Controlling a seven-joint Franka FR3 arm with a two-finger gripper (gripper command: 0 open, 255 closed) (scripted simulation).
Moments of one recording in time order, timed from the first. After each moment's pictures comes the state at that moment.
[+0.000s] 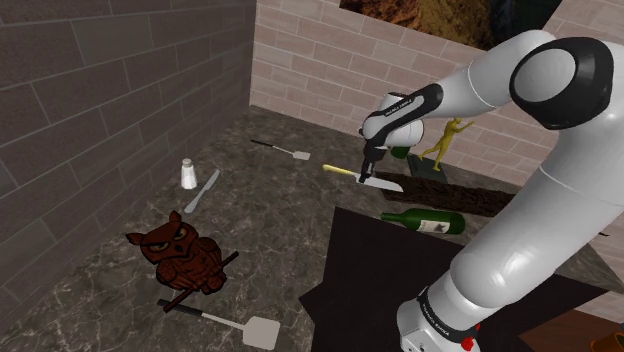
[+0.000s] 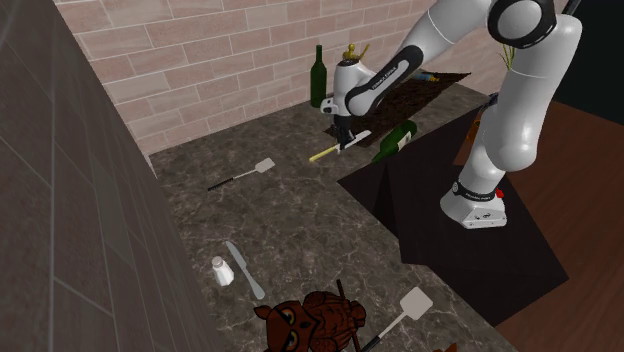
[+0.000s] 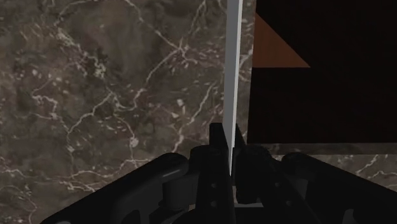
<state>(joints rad) -0.20 0.11 -0.18 -2.39 0.01 2.49 -1.10</state>
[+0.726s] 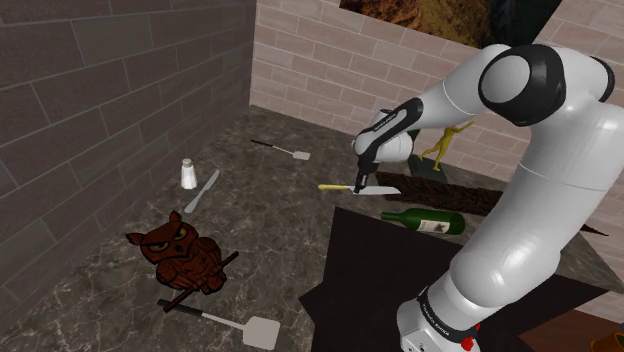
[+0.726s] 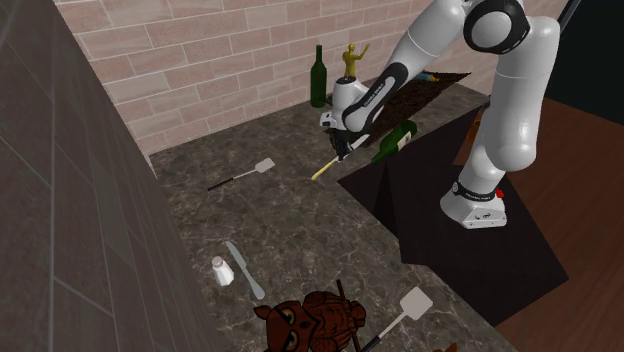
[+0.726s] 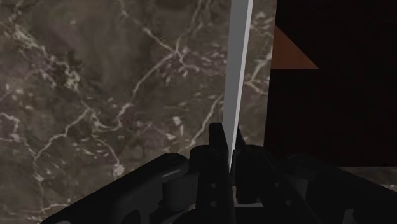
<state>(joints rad) -0.21 0.25 -0.16 -2.40 0.06 2.63 -1.13</state>
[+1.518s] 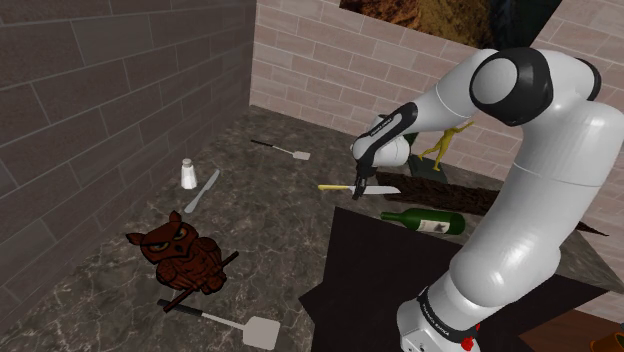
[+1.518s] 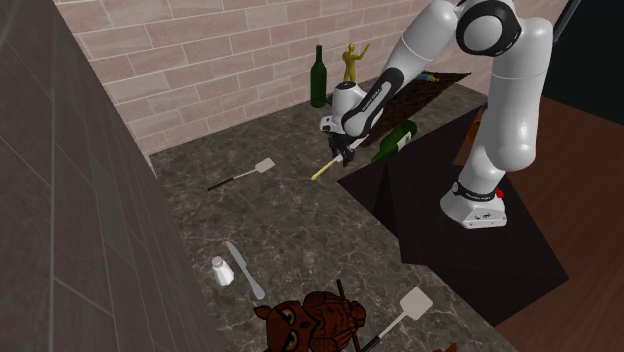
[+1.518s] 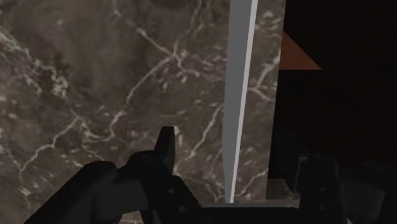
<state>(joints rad) -0.22 0.29 -0.16 -2.40 0.07 2.67 -1.14</state>
